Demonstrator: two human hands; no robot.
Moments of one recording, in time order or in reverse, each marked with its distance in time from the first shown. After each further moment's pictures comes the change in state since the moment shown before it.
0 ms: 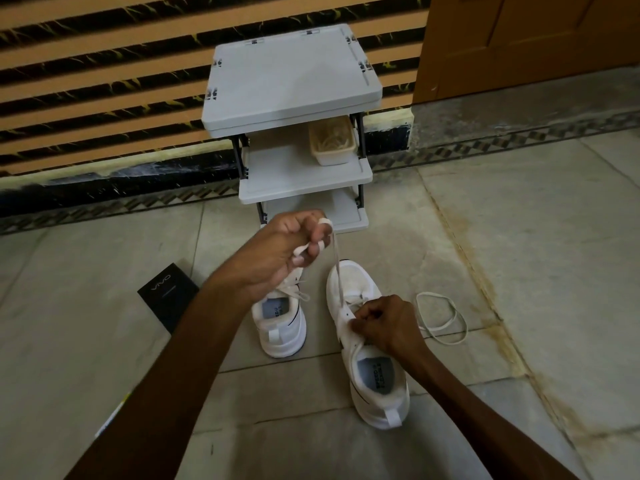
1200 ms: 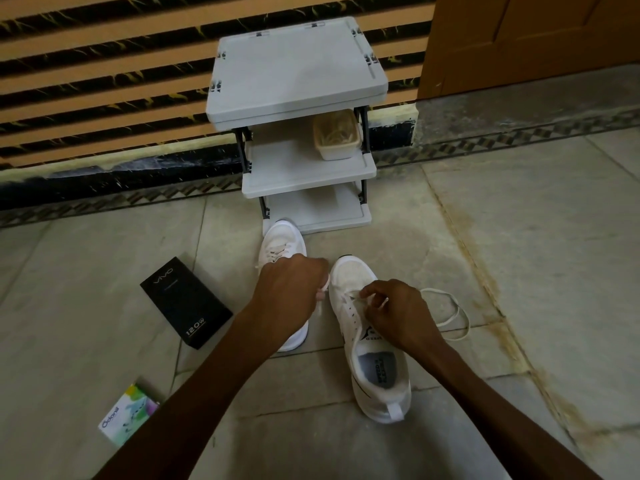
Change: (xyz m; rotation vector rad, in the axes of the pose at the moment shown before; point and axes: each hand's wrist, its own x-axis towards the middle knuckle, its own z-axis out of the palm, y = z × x) left_hand -0.015 -0.051 0.017 1.463 0.190 -0.101; right_hand -0.001 -0.001 -0.016 -0.230 0.062 -0.166
